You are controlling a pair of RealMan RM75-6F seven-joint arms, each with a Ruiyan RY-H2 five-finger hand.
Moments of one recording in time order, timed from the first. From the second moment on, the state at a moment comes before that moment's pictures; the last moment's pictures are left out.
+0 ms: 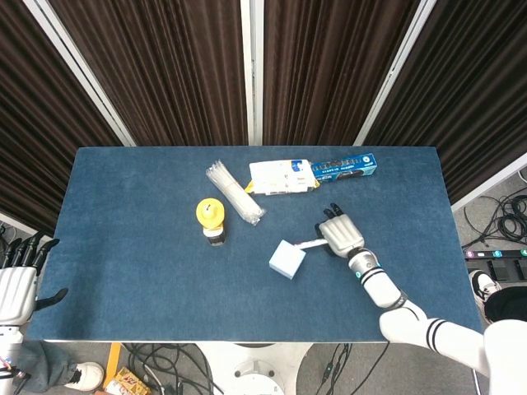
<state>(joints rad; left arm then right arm) -0.07 -1.15 -0.05 -1.61 1.46 1.50 0.08 0.75 -1.61 0.17 -1.21 -1.15 0.73 -0.42</state>
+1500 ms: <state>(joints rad) -0.07 -1.15 -0.05 -1.61 1.46 1.50 0.08 0.82 -1.54 0.07 -1.50 -0.92 0.86 -0.67</state>
